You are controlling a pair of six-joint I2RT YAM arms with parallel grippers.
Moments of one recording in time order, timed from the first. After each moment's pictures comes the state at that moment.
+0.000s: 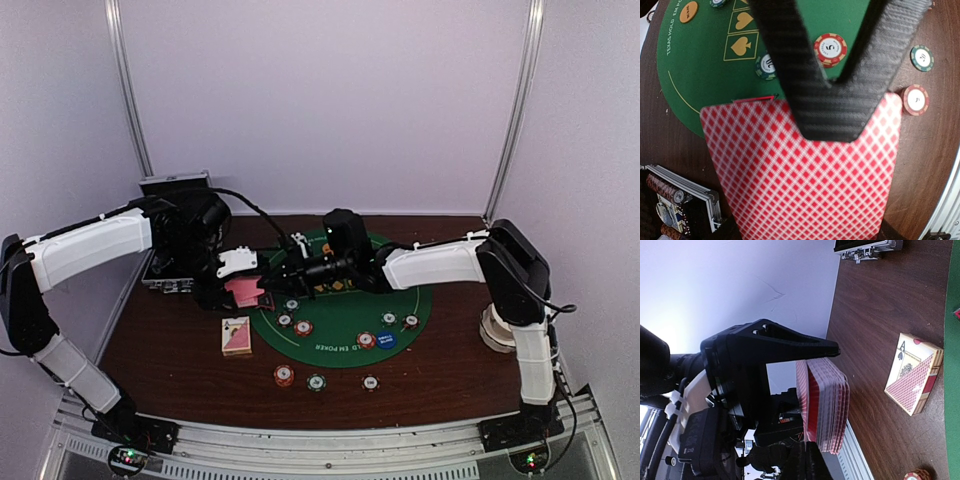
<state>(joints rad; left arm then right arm) -0.60 1.52 1.28 -0.97 0.14 0.76 0.87 2.13 1.51 0.37 -0.84 1.27</state>
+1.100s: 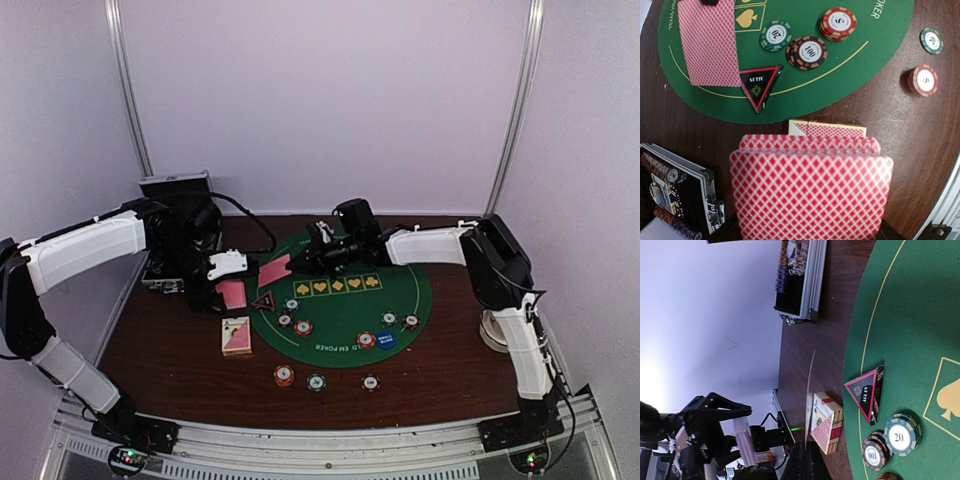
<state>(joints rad) -0.56 1.49 1.24 -1.00 0.10 0.76 0.69 2.30 1.73 0.09 -0.82 1.06</state>
